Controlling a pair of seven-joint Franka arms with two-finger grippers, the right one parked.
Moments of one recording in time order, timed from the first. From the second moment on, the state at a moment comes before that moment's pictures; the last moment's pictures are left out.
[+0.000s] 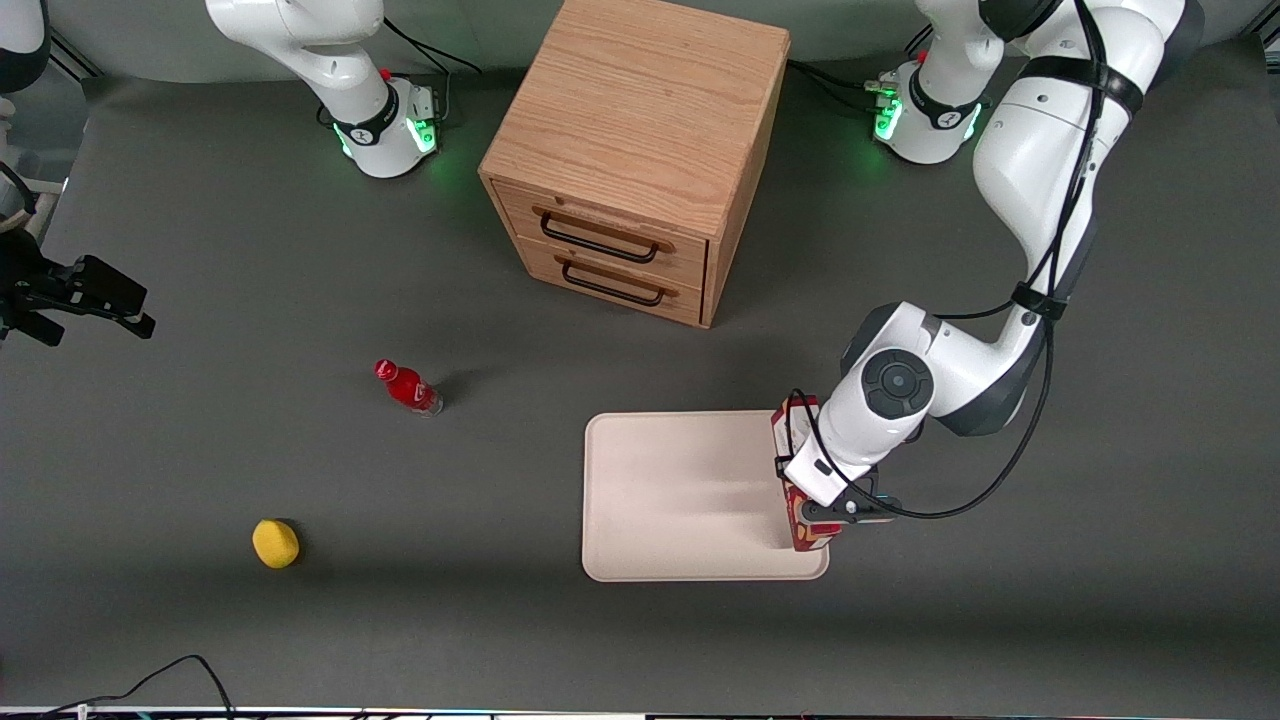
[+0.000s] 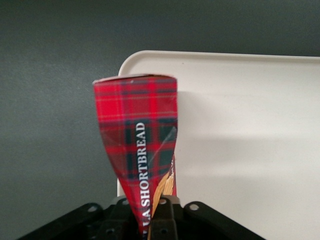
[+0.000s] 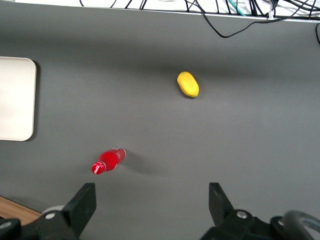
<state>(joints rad) -0.06 0.74 -0.42 -1.52 0.36 2.32 -0.64</state>
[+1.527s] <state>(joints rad) 0.02 -0.19 -0.04 -1.84 0.02 1.45 0.01</state>
